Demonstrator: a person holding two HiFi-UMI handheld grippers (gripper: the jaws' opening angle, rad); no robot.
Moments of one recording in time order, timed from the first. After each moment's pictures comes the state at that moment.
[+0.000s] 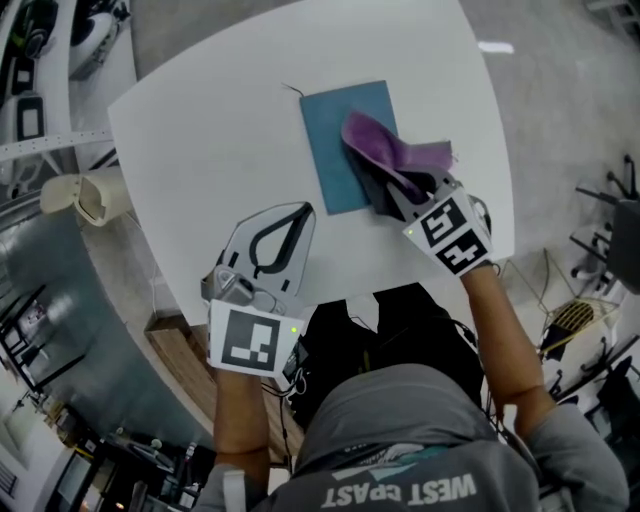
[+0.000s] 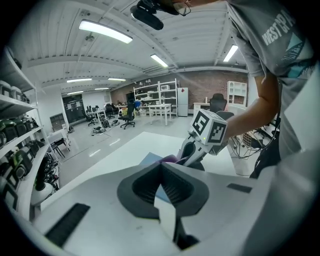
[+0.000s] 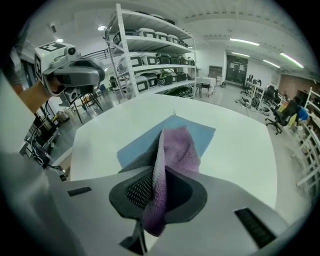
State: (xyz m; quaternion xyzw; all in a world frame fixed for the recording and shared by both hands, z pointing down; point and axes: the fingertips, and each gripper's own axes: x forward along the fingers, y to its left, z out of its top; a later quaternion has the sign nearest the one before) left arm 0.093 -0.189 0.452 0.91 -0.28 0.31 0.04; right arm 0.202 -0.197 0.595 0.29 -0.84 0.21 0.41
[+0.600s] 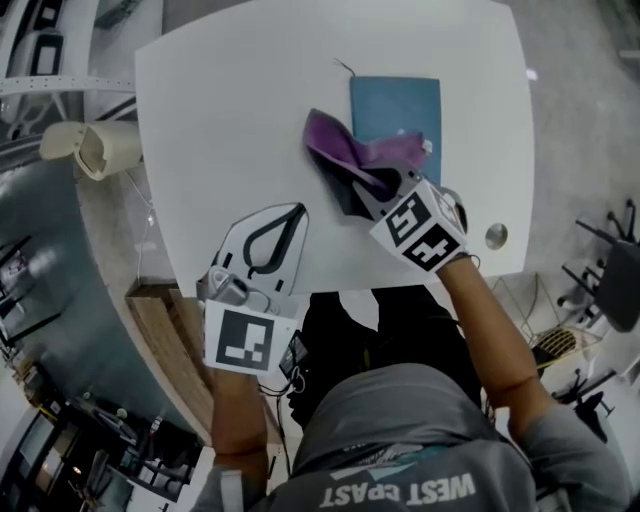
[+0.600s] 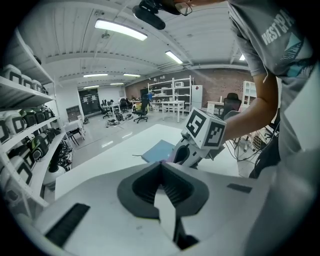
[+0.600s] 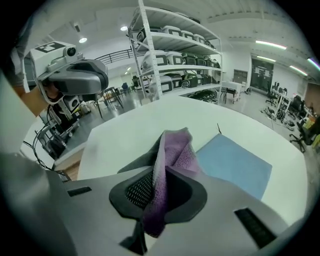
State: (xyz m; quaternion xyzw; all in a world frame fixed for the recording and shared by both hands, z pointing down) left arm 0.023 -0.163 0.464 0.88 -0.35 0.31 0.08; right arm 0.079 -0.189 0.595 0.17 -0.88 0.16 0.41
